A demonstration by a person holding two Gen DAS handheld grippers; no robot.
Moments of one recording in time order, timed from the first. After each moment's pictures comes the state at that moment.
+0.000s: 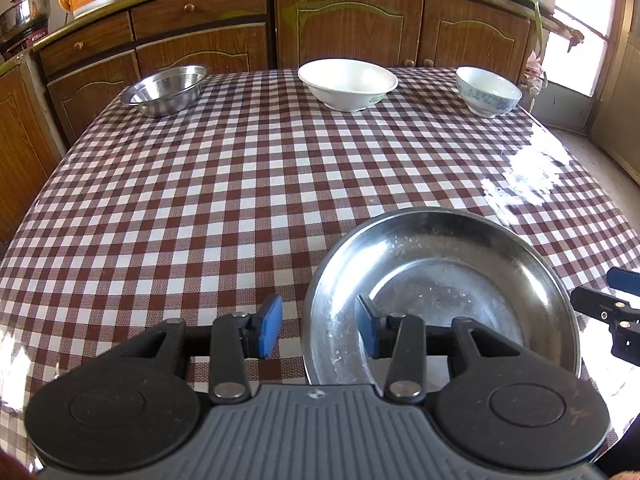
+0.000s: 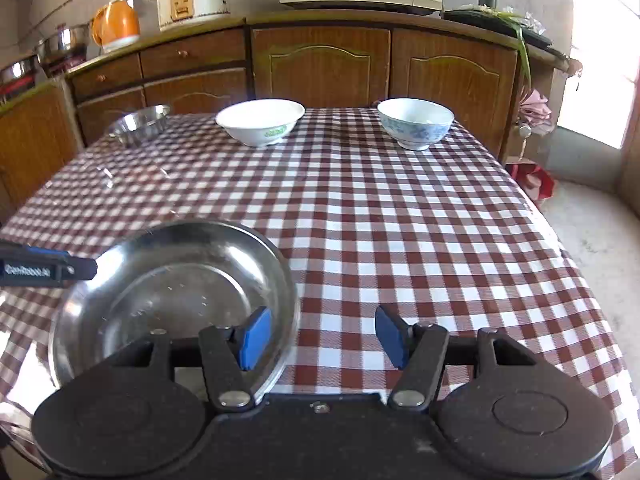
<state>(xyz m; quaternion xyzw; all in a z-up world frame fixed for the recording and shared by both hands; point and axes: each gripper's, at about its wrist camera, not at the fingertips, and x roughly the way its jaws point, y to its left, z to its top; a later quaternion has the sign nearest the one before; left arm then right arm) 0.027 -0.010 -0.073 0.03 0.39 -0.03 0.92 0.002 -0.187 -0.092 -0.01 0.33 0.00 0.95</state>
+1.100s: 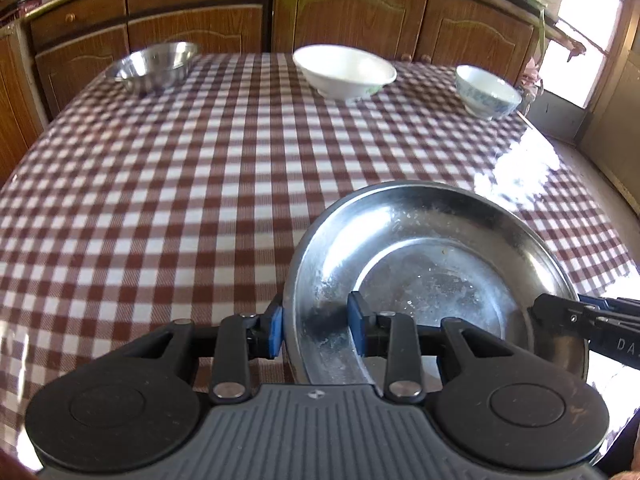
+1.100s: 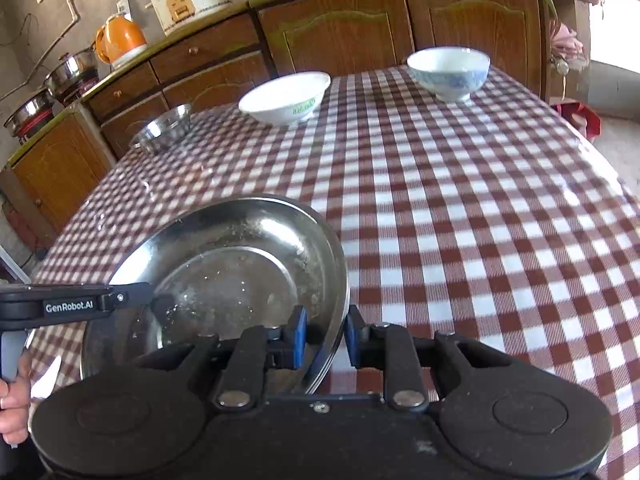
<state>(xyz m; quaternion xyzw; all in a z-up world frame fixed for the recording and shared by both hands) 0.040 -0.002 -0.080 -0.01 0.41 -0.05 0.91 0.036 -0.189 -0.103 0.09 0.37 0.06 0.92</state>
